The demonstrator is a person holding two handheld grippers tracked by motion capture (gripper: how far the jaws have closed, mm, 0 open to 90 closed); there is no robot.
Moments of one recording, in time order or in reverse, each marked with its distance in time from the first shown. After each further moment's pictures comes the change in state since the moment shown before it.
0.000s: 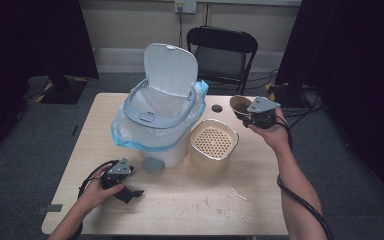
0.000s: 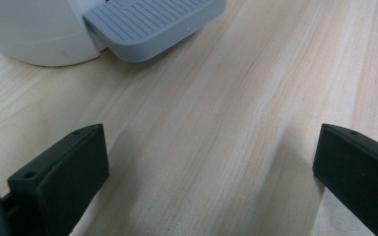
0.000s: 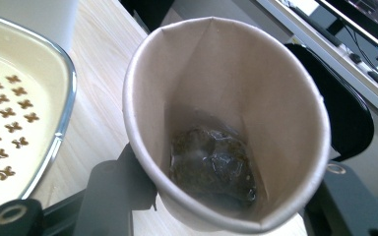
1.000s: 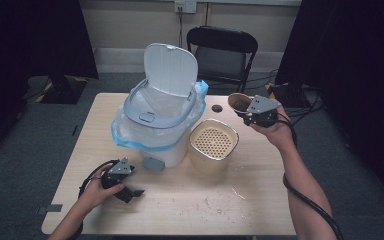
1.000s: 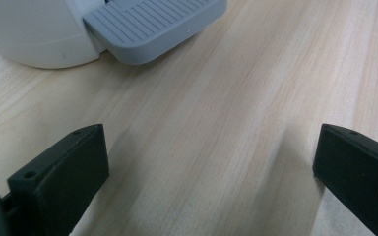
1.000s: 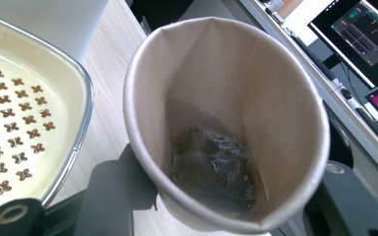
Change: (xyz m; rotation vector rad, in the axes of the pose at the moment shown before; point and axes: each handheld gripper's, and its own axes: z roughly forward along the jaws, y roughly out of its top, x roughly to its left) left arm 0.001 0.001 0.002 -0.003 -0.006 0.002; right arm 0.000 0.020 -0.015 -0.037 0.012 -0.137
